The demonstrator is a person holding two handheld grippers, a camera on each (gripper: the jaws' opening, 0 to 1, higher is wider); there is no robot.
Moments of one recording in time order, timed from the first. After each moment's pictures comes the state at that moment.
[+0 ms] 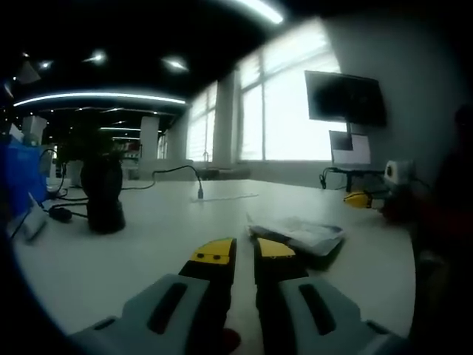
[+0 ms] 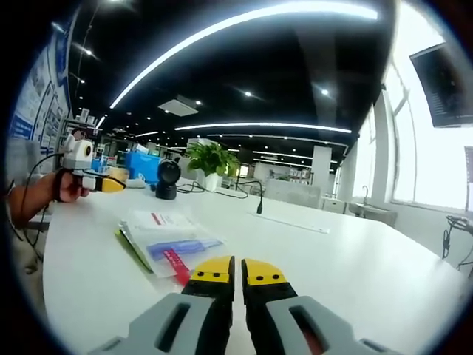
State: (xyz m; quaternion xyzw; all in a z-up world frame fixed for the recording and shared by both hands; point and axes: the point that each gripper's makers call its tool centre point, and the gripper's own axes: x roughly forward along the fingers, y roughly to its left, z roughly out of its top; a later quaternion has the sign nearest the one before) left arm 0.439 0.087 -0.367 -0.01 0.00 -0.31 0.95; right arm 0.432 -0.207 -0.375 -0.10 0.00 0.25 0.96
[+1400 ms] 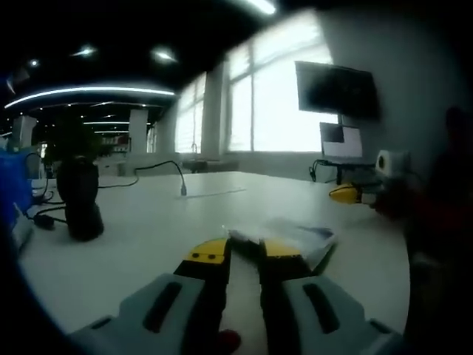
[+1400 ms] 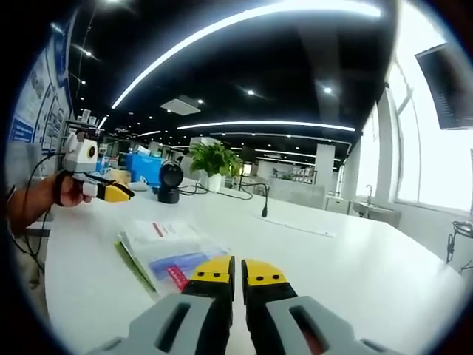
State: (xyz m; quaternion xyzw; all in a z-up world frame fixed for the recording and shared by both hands) left arm 0.444 0.042 -0.361 0.01 0.03 -0.34 0.94; right arm 0.438 -0.181 -0.363 -0.10 0.00 0.26 0.96
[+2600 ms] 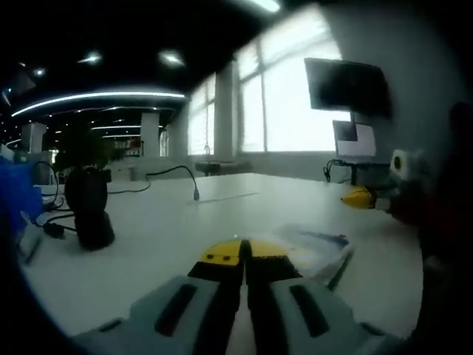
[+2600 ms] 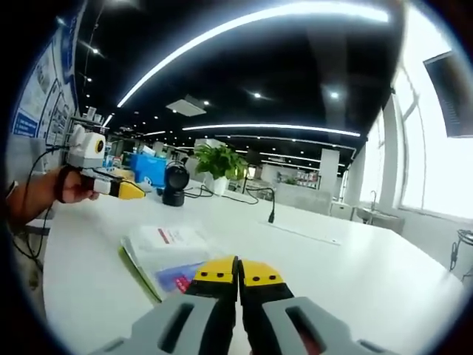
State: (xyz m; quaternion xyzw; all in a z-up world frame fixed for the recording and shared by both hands) left arm 0.450 0.048 -0.352 0.02 0.01 -0.30 0.95; right arm 0.440 -0.167 -0.360 -0.11 -0.01 0.28 0.95
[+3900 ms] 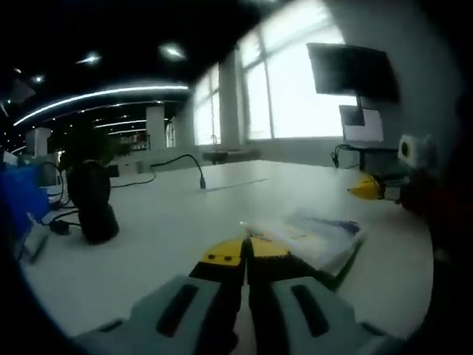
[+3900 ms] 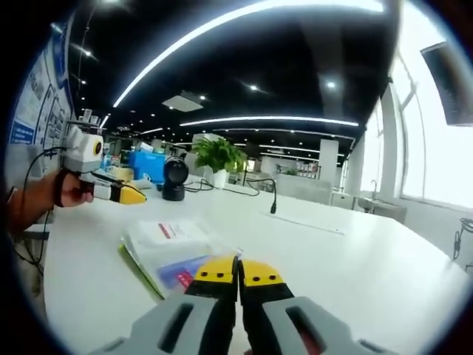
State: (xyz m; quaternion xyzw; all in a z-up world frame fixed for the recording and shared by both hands) left arm 0.473 0.048 -0.369 0.02 0.05 -0.28 0.96; right arm 0.449 -0.163 -0.372 -0.10 0.02 0.28 0.96
